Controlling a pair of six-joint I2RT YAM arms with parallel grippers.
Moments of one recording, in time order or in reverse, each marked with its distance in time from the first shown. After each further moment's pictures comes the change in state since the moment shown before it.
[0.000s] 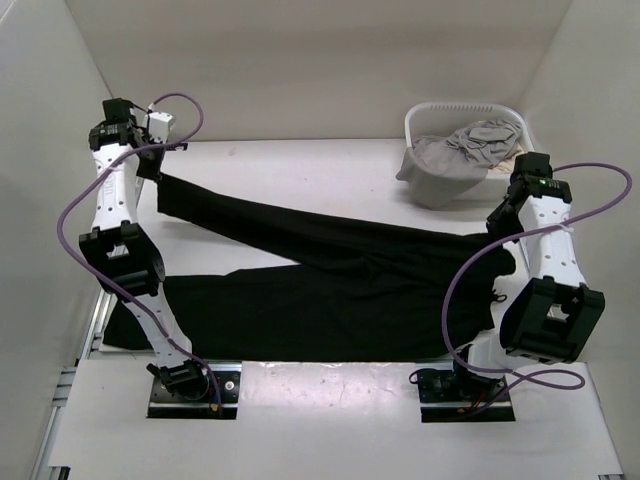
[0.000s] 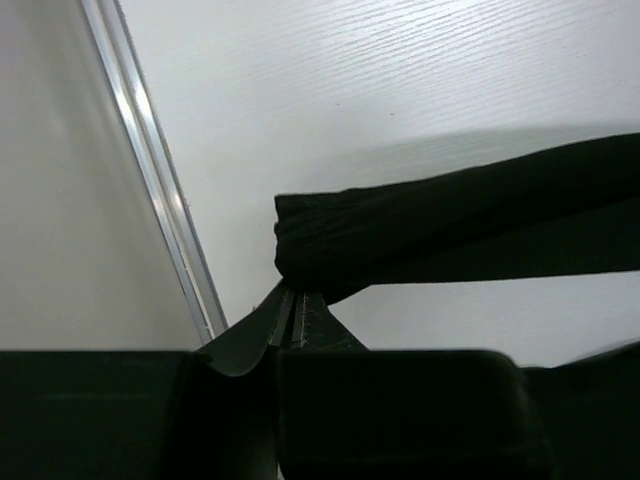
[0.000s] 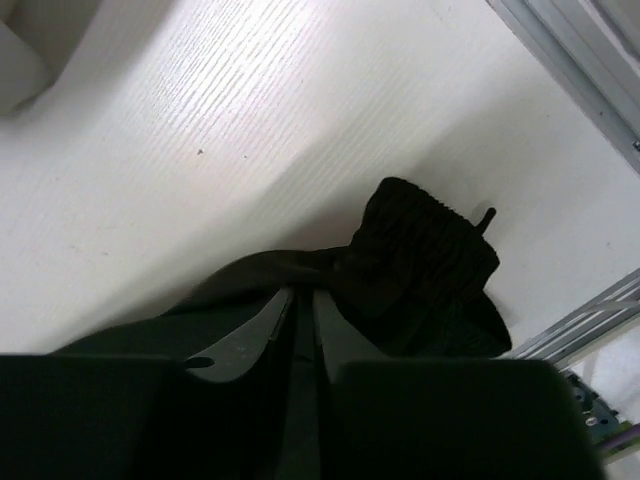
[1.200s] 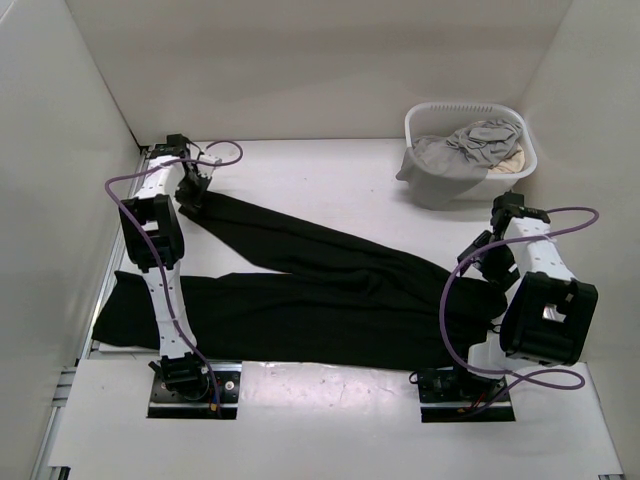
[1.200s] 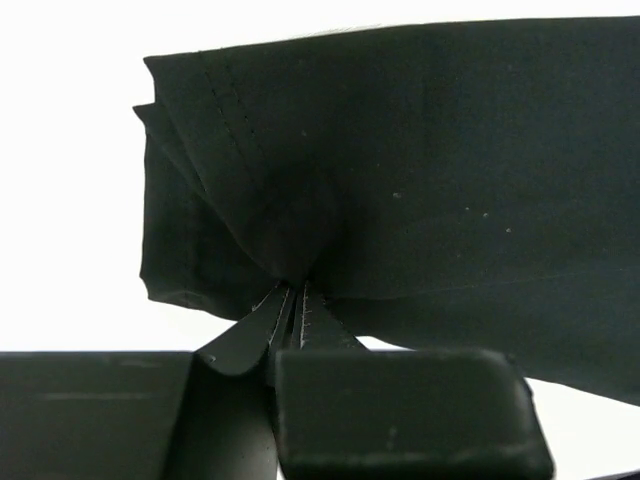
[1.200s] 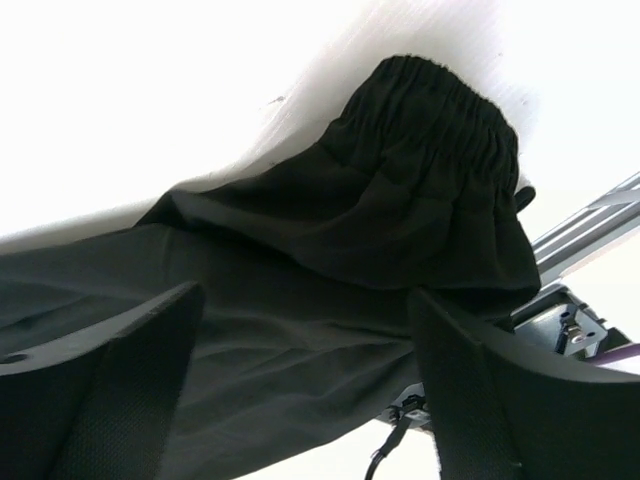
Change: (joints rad) left arm -0.122 0.346 -0.052 0.104 -0.036 0.013; right arm 0.003 -0.030 -0.309 -0.035 -0.057 0.014
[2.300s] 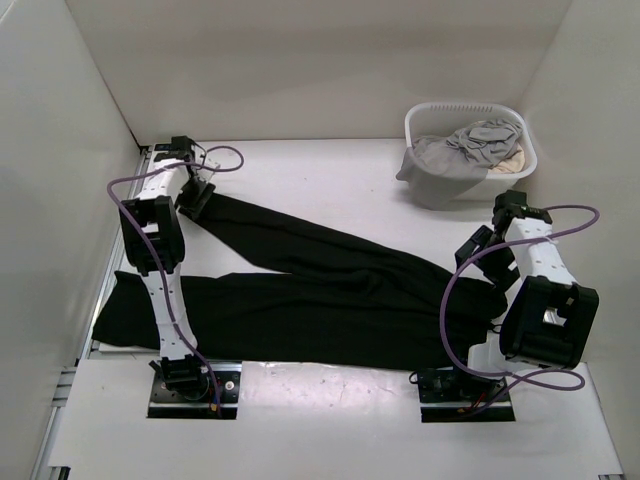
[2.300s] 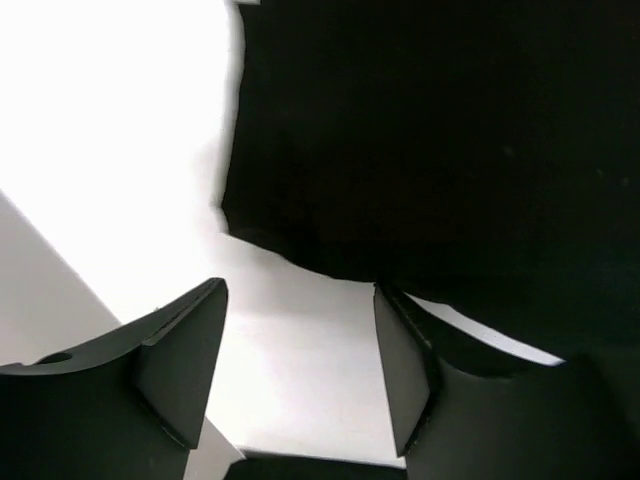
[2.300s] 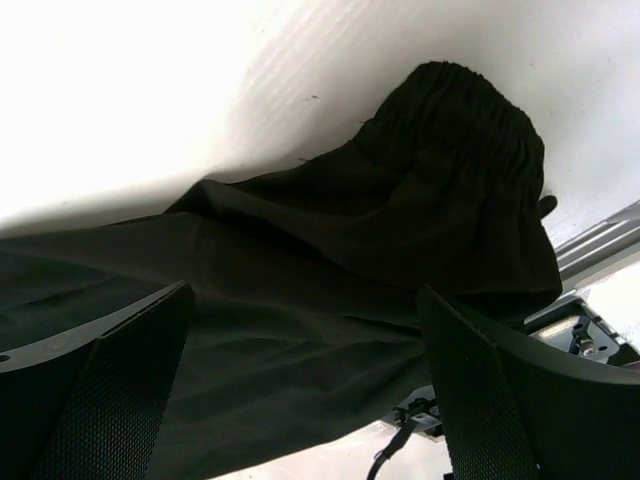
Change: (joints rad) left arm -0.033 -0.072 -0.126 0.082 -0.249 0.039; right arm 0.000 -0.008 0.014 0.013 -0.043 -0.023
